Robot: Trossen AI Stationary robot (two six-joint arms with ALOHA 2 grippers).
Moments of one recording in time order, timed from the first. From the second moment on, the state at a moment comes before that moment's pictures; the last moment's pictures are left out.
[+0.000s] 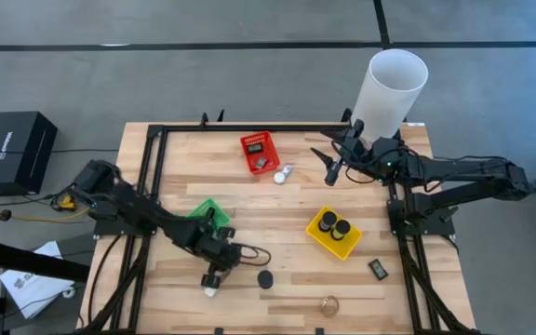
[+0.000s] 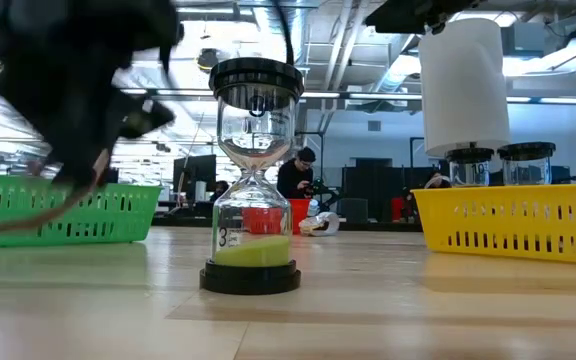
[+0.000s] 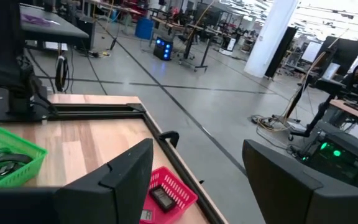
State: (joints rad) left arm -0.46 1.61 0.90 -0.38 -0.03 -0.24; right arm -0.08 0.98 0.81 0.08 0.47 -0.23
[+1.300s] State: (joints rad) left arm -0.37 0.91 0.73 -0.95 -0.25 -0.37; right arm -0.03 0.98 0.80 0.04 0.47 -0.21
